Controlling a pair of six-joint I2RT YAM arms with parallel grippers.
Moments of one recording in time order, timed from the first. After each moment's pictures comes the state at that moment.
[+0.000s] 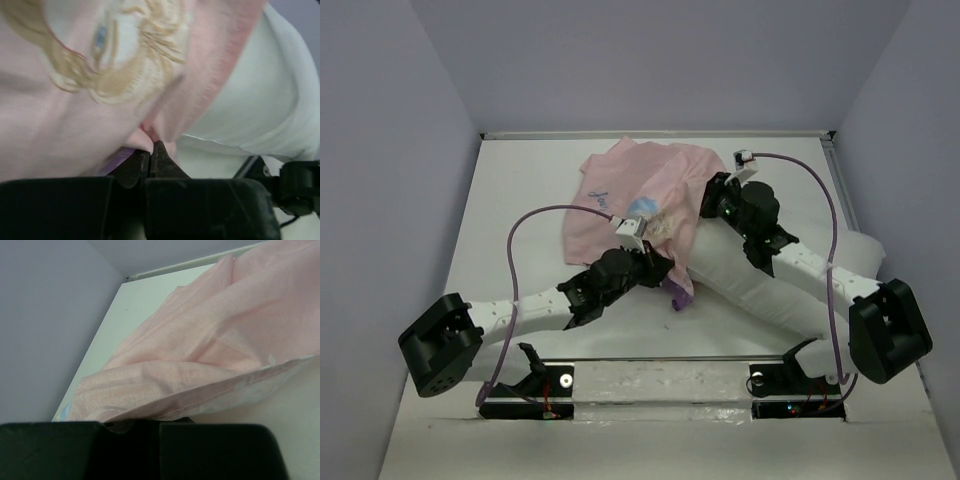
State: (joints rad) left arm -0.98 1.24 0.55 0.43 -0.20 -0.69; right arm 0.49 1.34 0.81 0.48 -0.09 0.63
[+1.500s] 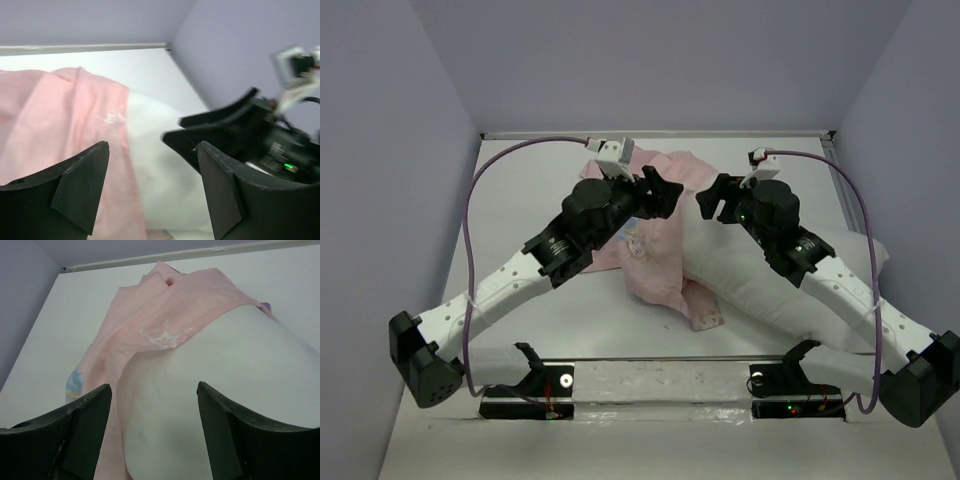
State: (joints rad) left arm -0.89 1.15 1.11 0.05 -0.19 -0.52; right arm 0.58 1.11 0.96 -0.06 0.20 0.44
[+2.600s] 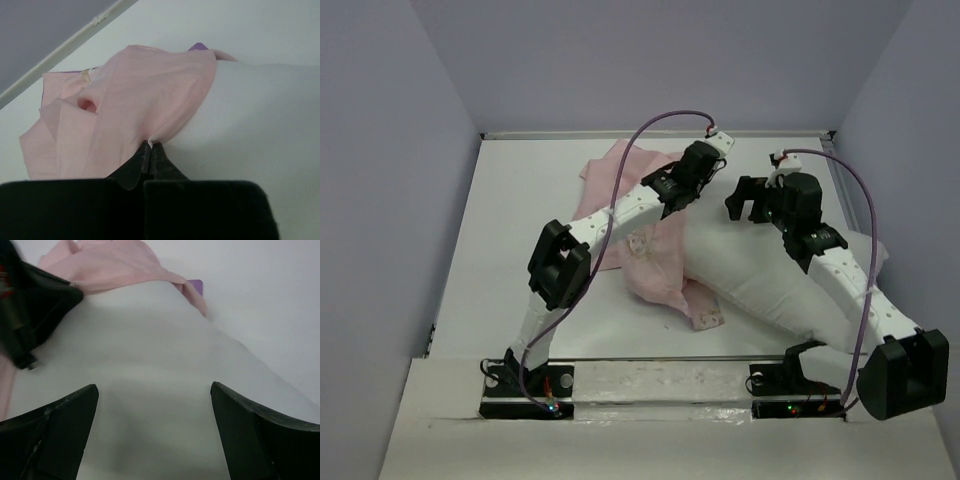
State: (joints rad) left arm -0.85 2.11 1.94 -0.39 -0.42 0.08; right arm 0.26 1.12 0.88 -0.12 -0.05 0.23
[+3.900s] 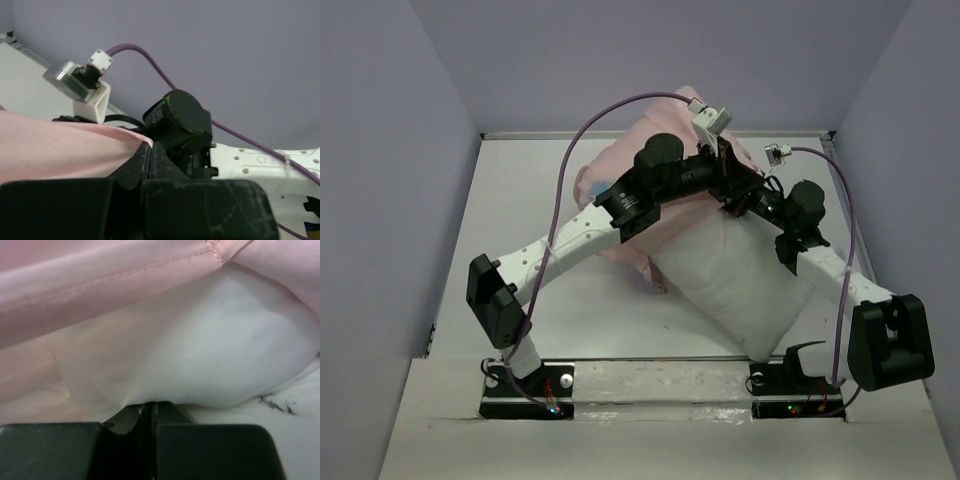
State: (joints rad) left arm -0.94 1.68 1.70 0.07 0.34 -0.55; right arm 0.19 1.30 0.72 0.76 -0.74 0.84
